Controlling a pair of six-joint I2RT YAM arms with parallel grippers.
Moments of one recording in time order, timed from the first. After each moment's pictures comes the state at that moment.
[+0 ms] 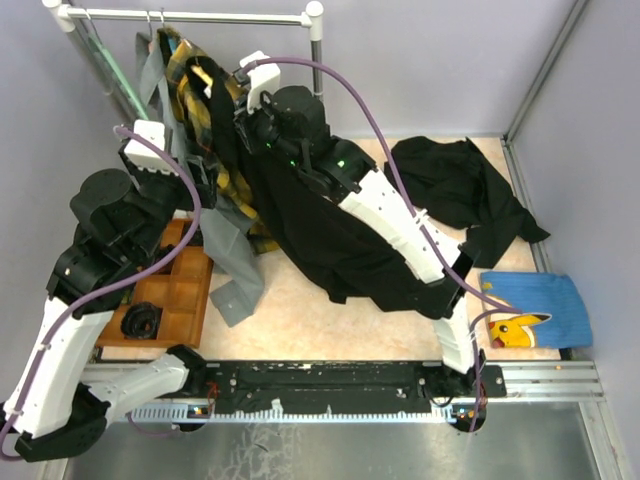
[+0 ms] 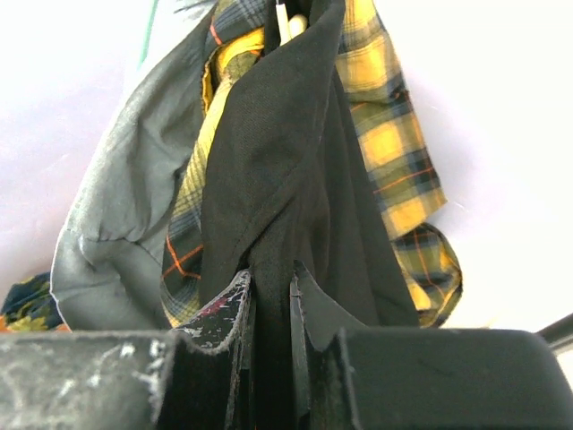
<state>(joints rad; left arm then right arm) -0.58 0.95 1.53 -0.61 -0.38 -0.02 0.95 2.04 2.49 -0.49 0.15 0.01</state>
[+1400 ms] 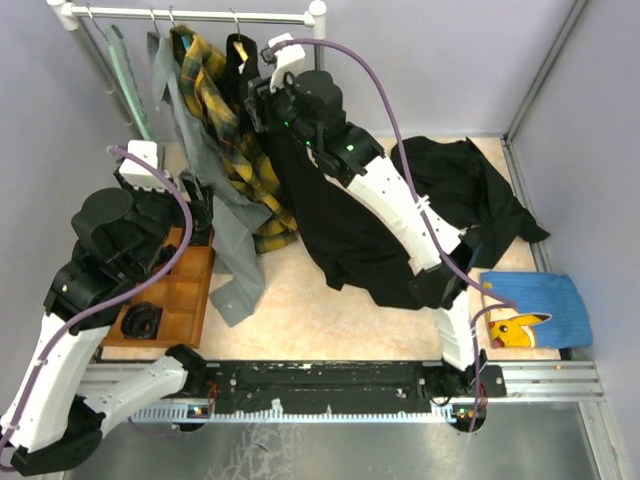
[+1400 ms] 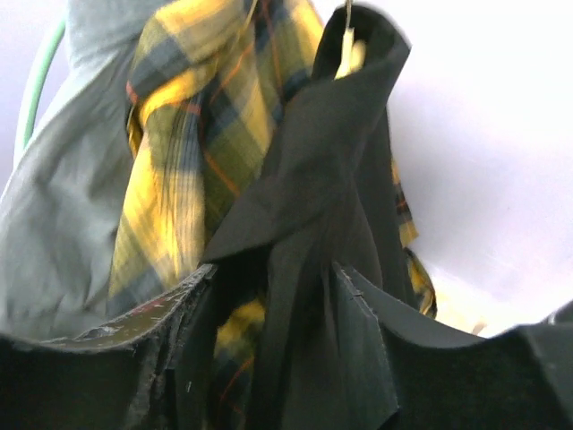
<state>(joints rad) -0.58 0.87 1.43 -0.65 -0.42 -0.09 0.82 2.09 2.50 -0.37 0.14 0.06</state>
